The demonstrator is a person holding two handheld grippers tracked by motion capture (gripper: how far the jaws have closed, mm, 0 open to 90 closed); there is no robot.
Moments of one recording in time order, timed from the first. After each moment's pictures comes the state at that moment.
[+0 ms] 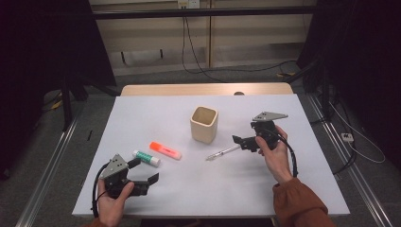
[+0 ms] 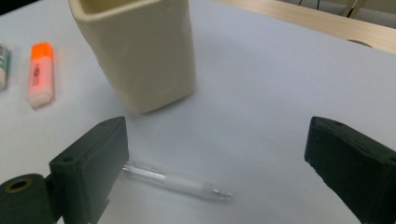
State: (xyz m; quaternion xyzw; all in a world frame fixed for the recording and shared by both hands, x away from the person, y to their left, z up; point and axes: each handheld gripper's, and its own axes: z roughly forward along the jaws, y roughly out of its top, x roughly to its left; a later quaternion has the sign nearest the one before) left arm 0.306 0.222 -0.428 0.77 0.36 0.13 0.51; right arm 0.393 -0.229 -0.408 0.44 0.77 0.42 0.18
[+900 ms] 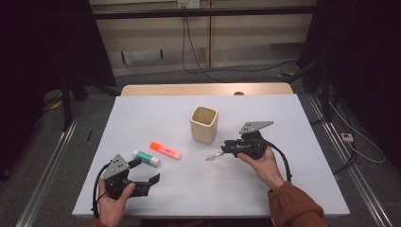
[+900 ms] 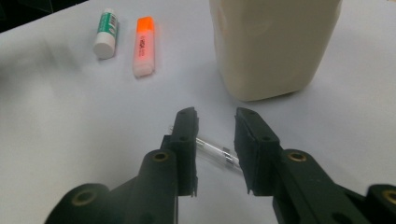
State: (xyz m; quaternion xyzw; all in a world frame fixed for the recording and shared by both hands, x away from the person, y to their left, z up) left arm 0.303 0.218 -0.425 0.77 0.36 0.14 0.51; right arm 0.377 -0.196 -0.418 0.33 0.82 0.46 0.08
